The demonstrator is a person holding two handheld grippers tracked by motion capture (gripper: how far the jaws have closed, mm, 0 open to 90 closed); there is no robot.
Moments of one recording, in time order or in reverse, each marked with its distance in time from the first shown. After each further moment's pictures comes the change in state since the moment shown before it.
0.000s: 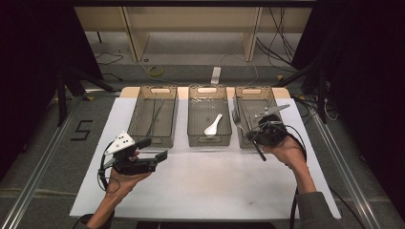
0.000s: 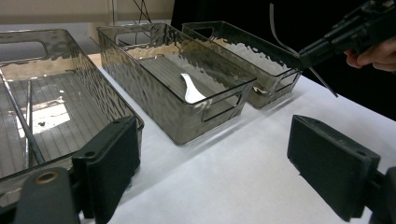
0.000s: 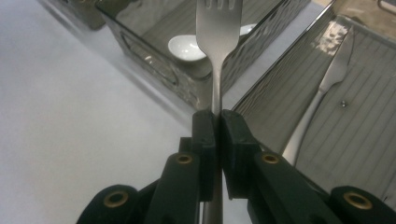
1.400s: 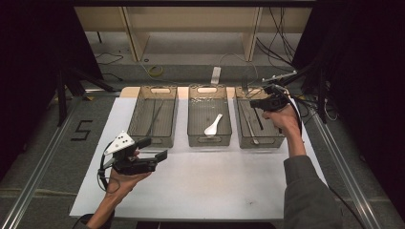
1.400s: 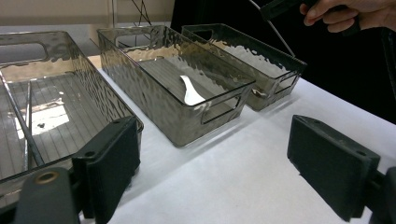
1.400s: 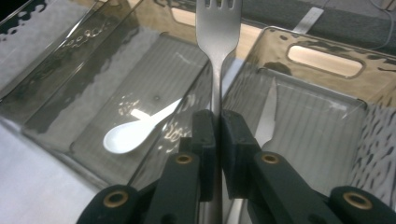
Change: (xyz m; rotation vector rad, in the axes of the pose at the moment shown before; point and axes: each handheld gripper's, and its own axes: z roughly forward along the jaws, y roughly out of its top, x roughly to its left) left arm 0.000 0.000 0.000 -0.011 -0.001 -0.007; right arm -0.071 0.063 0.011 -0.092 -0.081 0.216
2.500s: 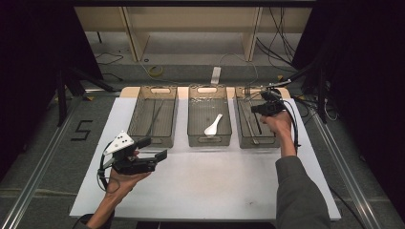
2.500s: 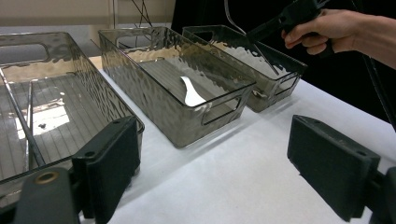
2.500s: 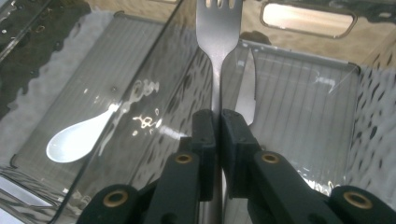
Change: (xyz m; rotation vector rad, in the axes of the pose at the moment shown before) left arm 0.000 0.000 -0.001 -0.002 0.002 0.000; right arm -0.019 -0.020 0.041 0.048 -0.077 0.102
